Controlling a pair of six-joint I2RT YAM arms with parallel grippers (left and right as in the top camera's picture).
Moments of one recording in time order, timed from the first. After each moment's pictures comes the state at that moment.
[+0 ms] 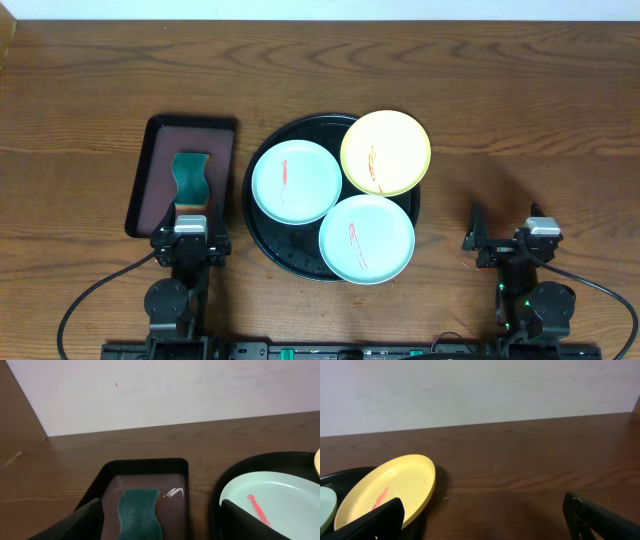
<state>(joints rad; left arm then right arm) 0.01 0.01 0.01 -0.10 -0.03 0.11 -0.02 0.03 0.01 -0.07 -0.04 0.08</state>
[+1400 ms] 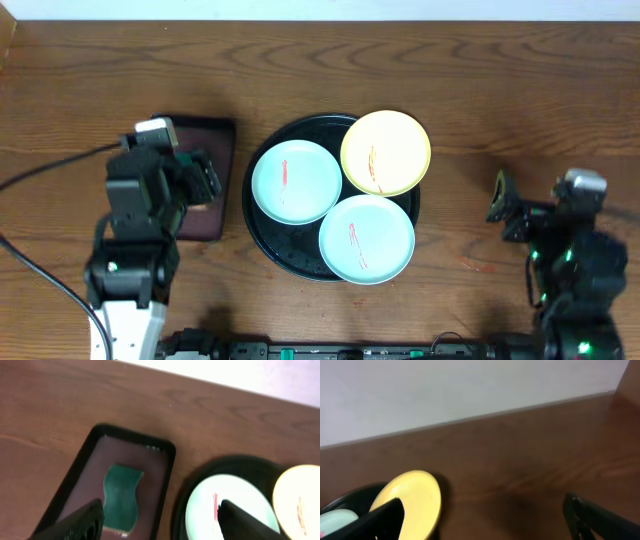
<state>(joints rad) 0.01 0.91 0.90 -0.61 -0.03 -0.20 -0.02 0.53 0.61 -0.39 0.02 0.18</state>
